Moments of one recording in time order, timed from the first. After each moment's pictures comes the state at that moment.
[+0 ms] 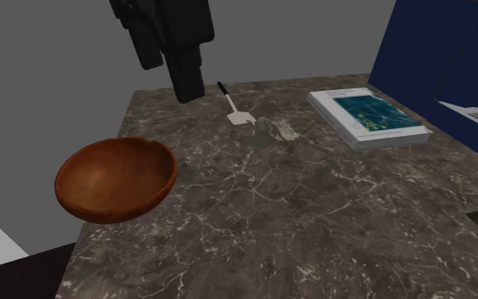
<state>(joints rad) 0.05 -0.51 0.07 -2.24 0.04 1.84 -0.12</state>
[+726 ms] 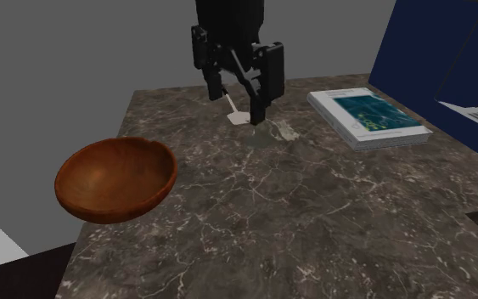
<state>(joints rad) 0.10 -0.14 0.14 -2.08 0.04 2.00 -0.13</state>
